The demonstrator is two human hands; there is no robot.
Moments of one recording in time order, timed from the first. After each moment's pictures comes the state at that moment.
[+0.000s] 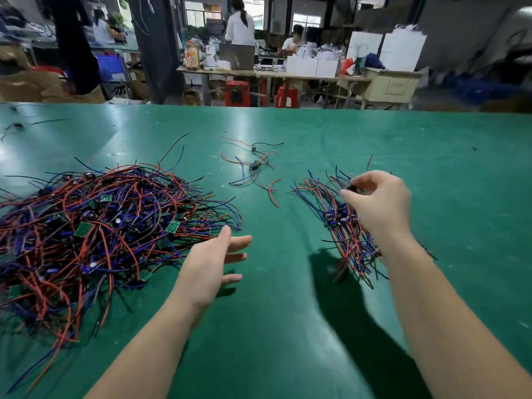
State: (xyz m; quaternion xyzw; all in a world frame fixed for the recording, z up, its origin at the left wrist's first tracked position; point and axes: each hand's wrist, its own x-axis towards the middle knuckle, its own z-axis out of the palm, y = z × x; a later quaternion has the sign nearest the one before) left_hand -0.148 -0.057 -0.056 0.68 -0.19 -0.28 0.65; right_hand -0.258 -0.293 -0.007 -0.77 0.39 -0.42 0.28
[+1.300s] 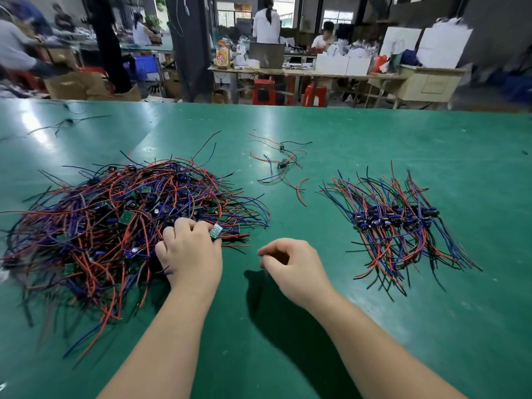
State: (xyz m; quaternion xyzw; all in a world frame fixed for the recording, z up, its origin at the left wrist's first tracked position) left_hand -0.101 -0.036 -0.078 0.96 -0.13 0.15 0.18; right_hand -0.212 -0.153 -0.073 -0.84 0.22 -0.17 0.45
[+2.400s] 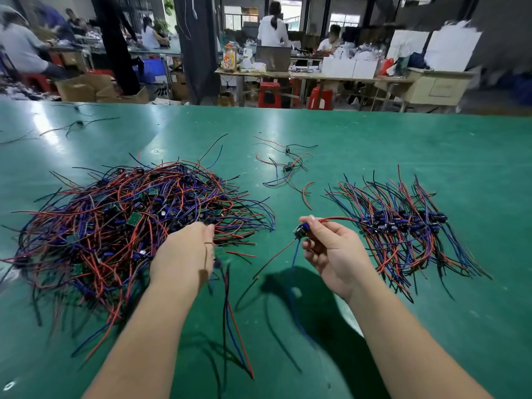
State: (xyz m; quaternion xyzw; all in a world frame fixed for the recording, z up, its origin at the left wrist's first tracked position) left_hand -0.097 -0.010 -0.044 0.95 -0.19 0.00 0.25; right_hand -0.219 -0.186 -0.040 -0.47 0.26 -0.24 0.81
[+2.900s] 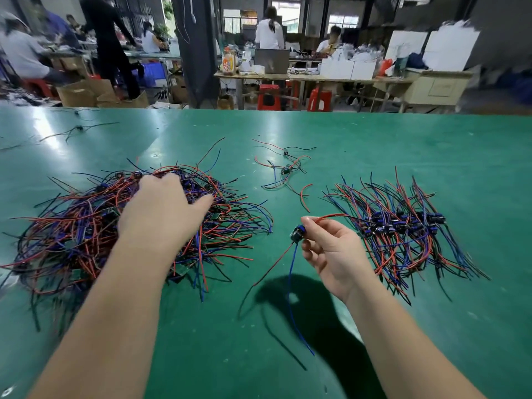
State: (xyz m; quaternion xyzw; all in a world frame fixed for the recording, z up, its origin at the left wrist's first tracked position) left_hand -0.082 -0.010 0.026 0.97 -0.15 0.11 0.18; right_hand -0.219 -0.189 -0.041 -0.46 0.24 -0.26 0.81
